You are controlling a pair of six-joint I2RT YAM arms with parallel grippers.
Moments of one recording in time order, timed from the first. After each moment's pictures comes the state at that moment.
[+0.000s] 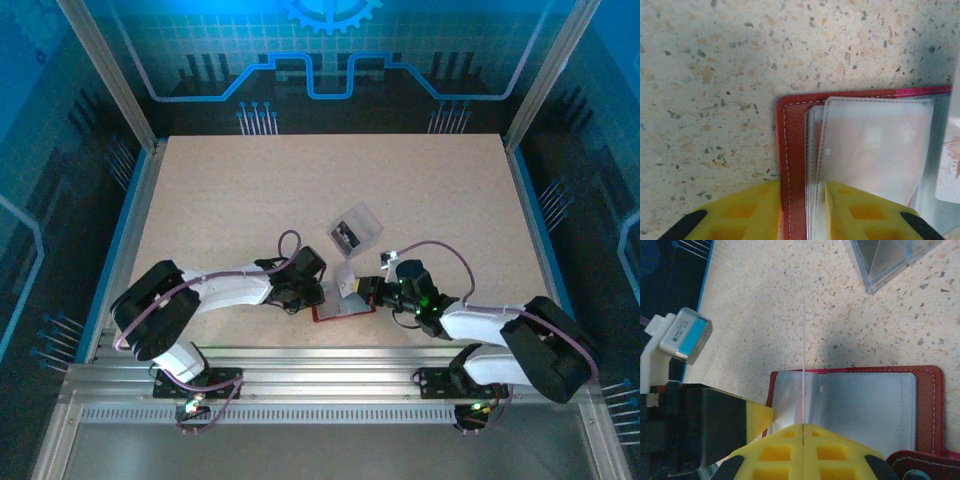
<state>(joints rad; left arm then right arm) -0.81 1.60 0.79 -0.37 0.05 -1.09 0.64 1.29 0.25 0.50 -0.28 0.86</state>
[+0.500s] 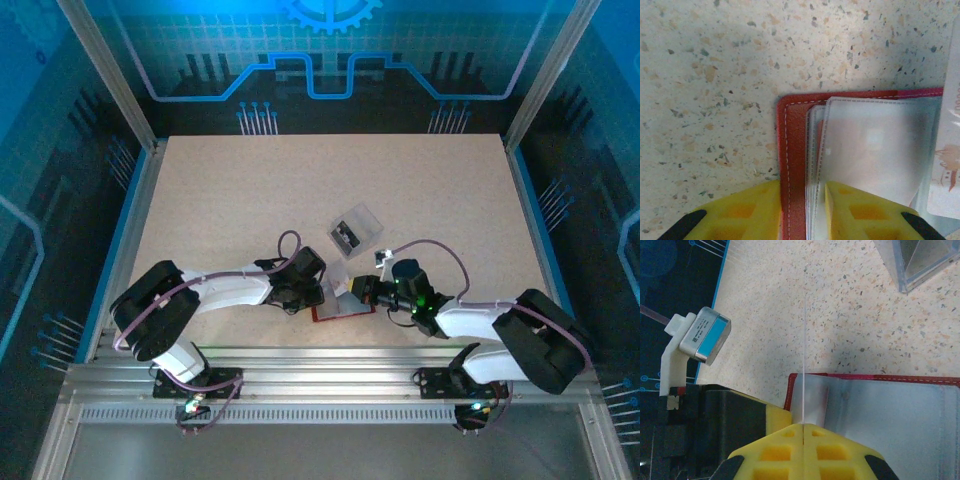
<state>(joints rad) -0.81 1.60 0.79 -0.37 0.05 -1.09 0.67 1.33 0.26 0.57 -0.29 0.89</state>
